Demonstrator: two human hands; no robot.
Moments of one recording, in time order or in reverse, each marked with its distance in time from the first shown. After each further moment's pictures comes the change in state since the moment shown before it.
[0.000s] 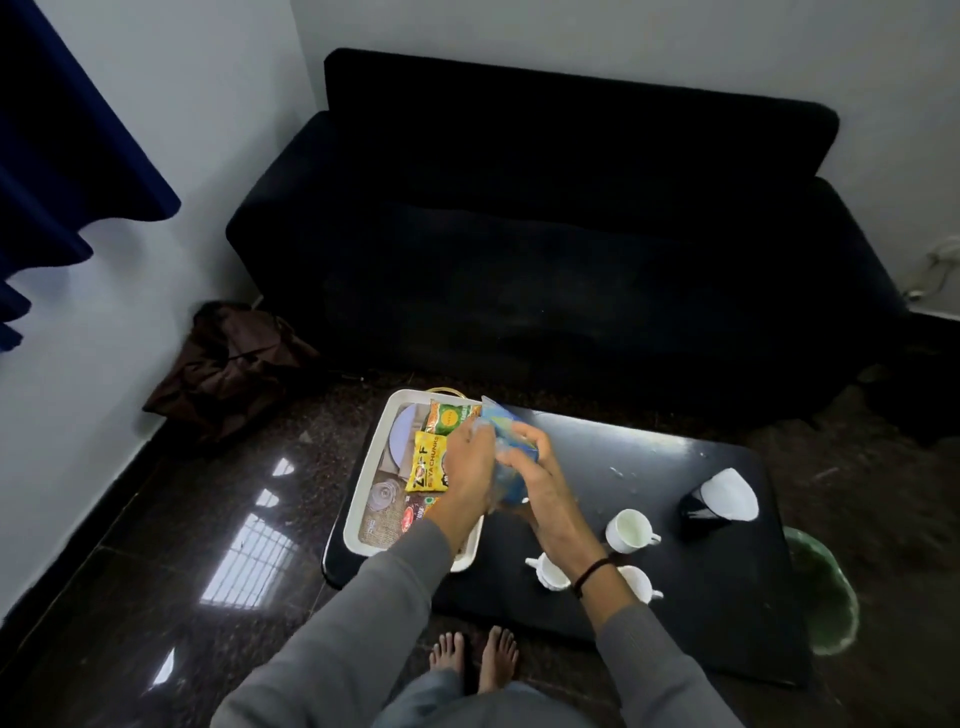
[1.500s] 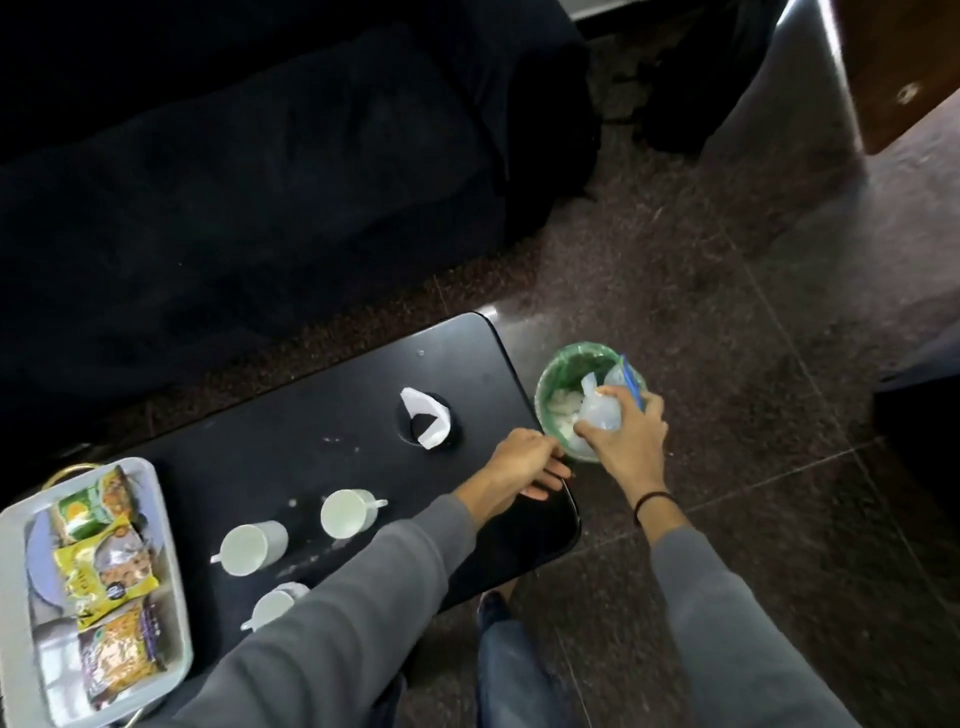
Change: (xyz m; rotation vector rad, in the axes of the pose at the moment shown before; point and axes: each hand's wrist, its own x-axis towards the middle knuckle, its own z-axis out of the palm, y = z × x) left_hand -0.117 -0.208 0.493 0.952 -0.877 -0.378; right_hand -0.044 0.077 -0.587 -0.573 0.897 0.359
